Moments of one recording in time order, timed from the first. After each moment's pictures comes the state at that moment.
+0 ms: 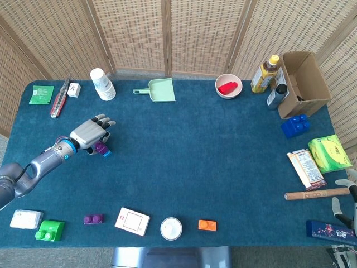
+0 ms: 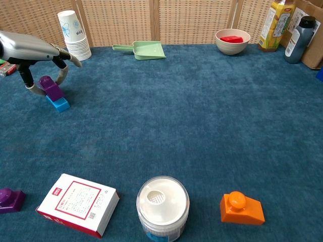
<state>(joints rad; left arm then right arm) -0.96 -1.38 0.17 -0.89 1.69 0.73 -0.43 -0.07 -1.04 0.11 -1.76 -1.45 1.65 -0.07</state>
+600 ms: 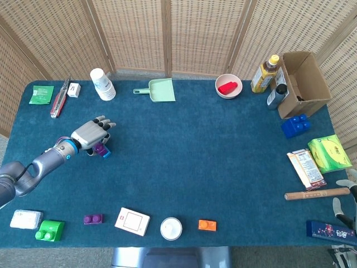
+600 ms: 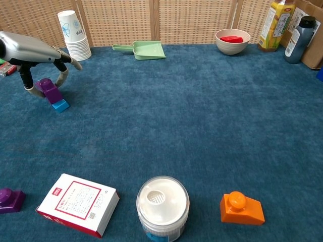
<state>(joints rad) -0.99 -1.35 0.16 -0.96 1.66 0.65 -0.37 -0.08 -1.04 0.11 -1.75 -1.45 1.65 -0.05</state>
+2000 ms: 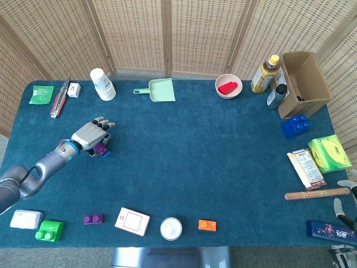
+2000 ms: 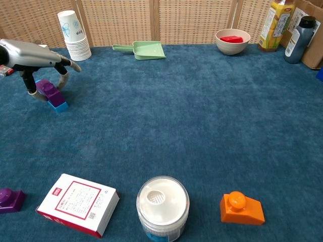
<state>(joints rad) -0.96 -1.40 0.14 -0.92 1.60 0.63 -0.36 -0.08 -1.04 0.11 -1.74 -1.45 1.65 -0.04</state>
